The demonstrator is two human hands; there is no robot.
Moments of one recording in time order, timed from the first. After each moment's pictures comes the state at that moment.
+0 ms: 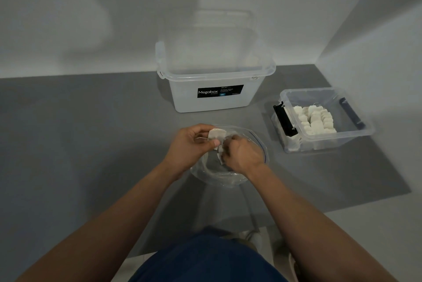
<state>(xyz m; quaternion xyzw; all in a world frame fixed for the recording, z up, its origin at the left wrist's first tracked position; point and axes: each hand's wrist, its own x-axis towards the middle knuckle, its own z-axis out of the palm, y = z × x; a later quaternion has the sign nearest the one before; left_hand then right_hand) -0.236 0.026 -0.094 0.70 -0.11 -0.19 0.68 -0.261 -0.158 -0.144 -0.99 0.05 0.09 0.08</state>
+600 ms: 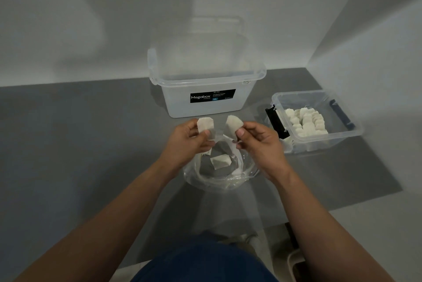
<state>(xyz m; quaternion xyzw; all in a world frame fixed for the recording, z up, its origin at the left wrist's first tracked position) -0.229 0.012 -0.074 0.68 -0.06 -0.22 0.70 -0.295 -0.181 -0.075 -0.66 0.08 -0.10 0.74</state>
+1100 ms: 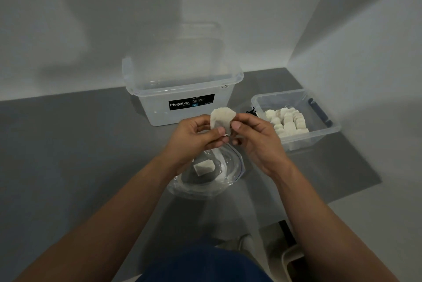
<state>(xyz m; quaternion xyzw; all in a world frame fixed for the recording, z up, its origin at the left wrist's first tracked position) -0.236 -0.040 -0.029 0.60 -0.12 -0.29 0.73 -0.300 -0.215 -0.043 -0.63 0.07 -0.08 0.77</state>
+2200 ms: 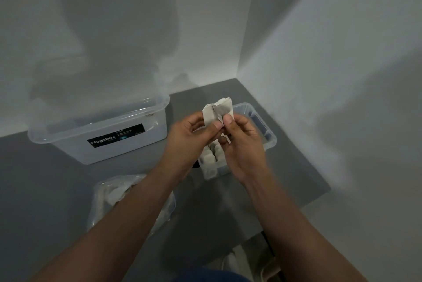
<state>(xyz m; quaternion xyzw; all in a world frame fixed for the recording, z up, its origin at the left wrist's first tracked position) -0.259 -0.234 0.013 0.60 -0.19 -0.22 0.75 -0.311 -0.355 -0.023 -0.42 0.16 -0.21 0.87</state>
